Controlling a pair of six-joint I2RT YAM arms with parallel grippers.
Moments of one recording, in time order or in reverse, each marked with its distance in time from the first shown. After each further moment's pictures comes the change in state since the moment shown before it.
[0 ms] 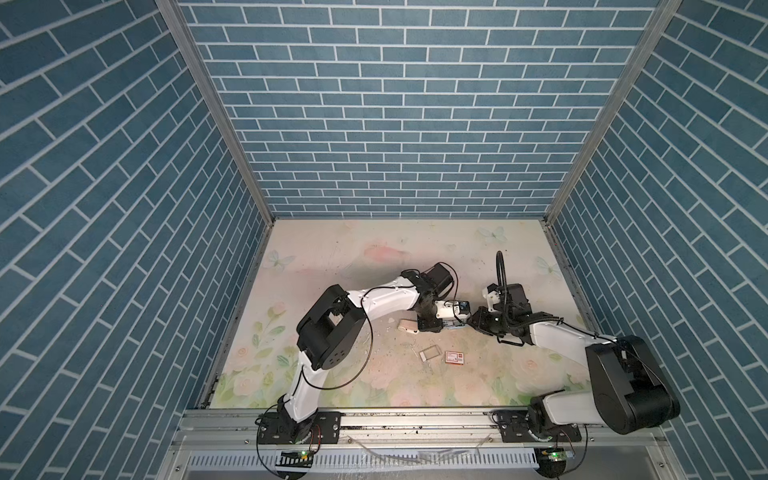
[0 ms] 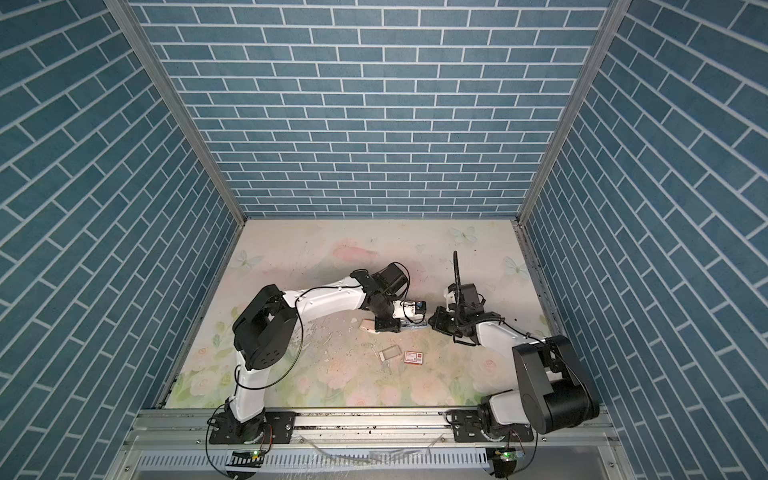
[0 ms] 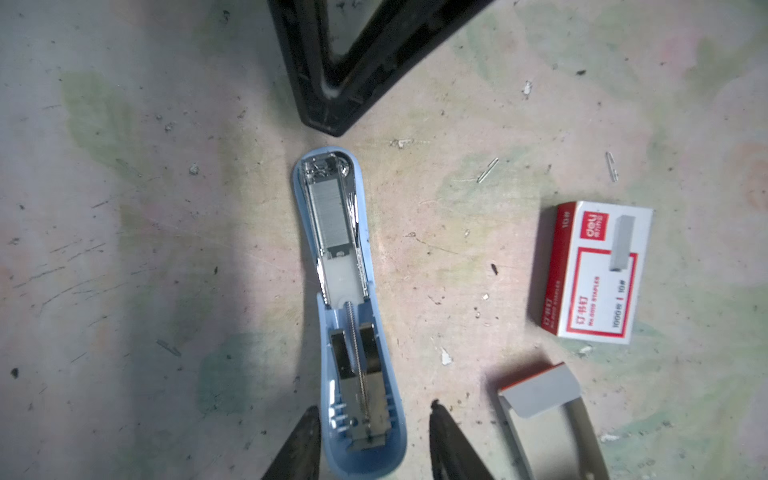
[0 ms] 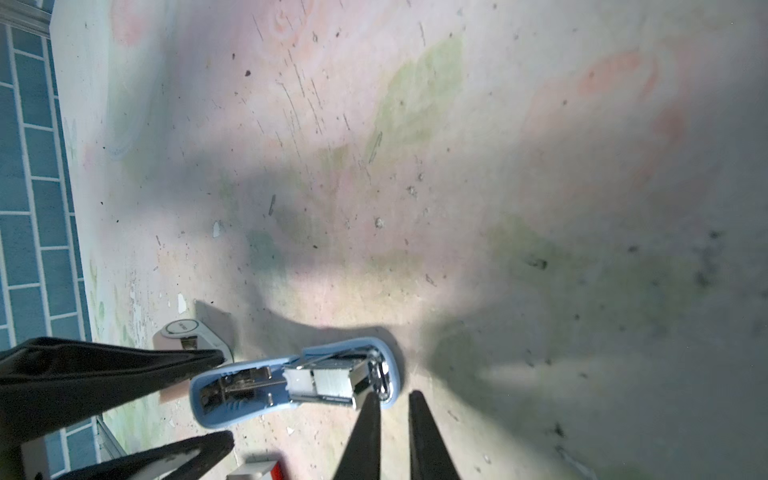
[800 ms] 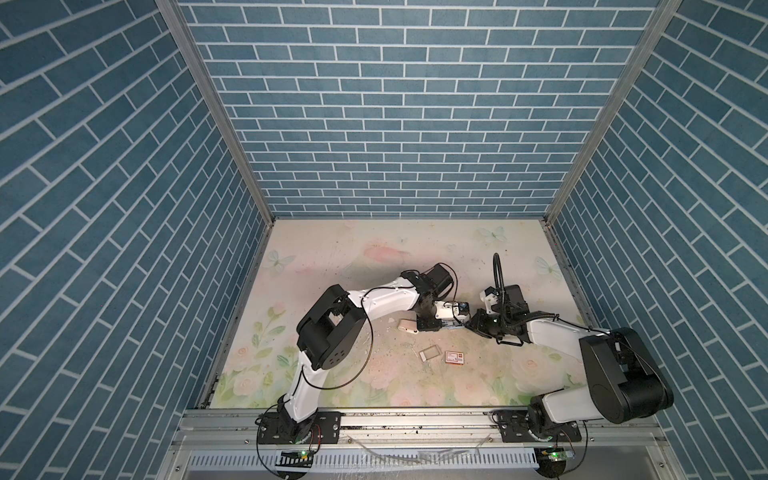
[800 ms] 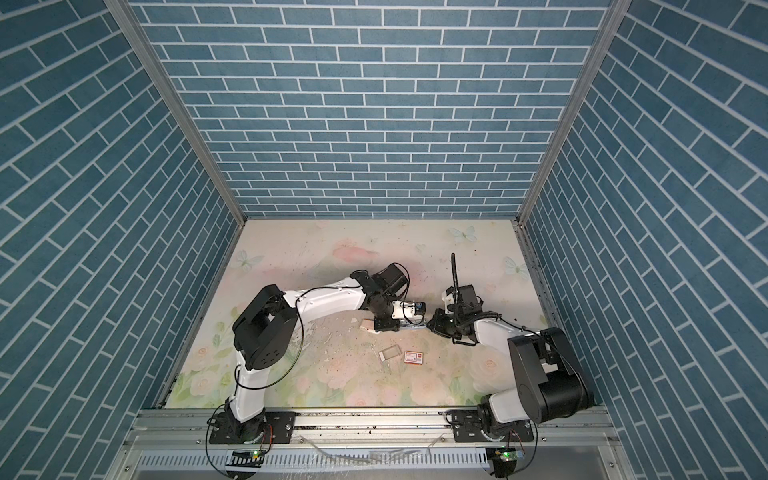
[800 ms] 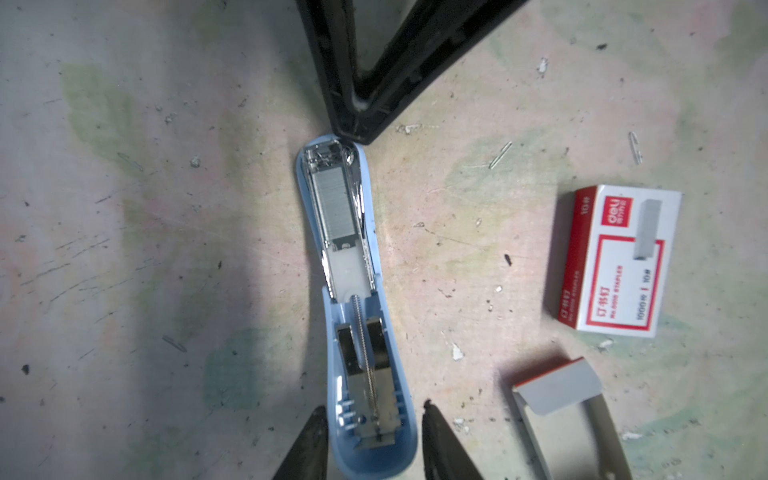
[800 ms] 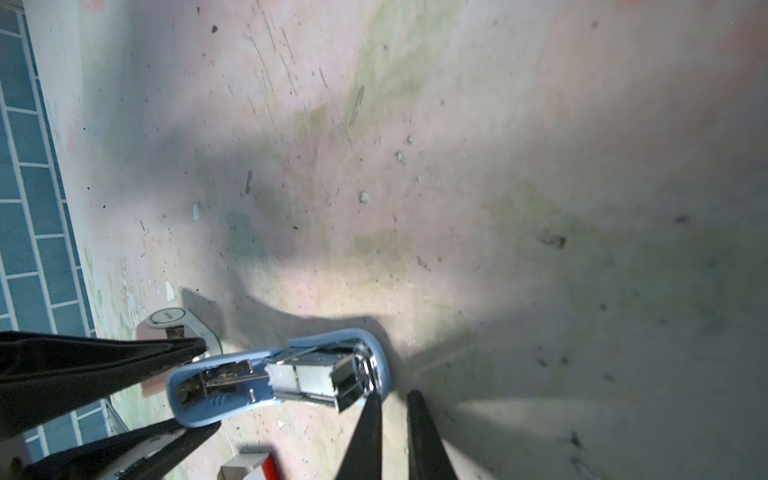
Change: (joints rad) left arm 0.000 0.000 -0.010 0.014 -0.027 0.020; right arm 0.000 0.042 0.005 -0.011 -0.029 -0.001
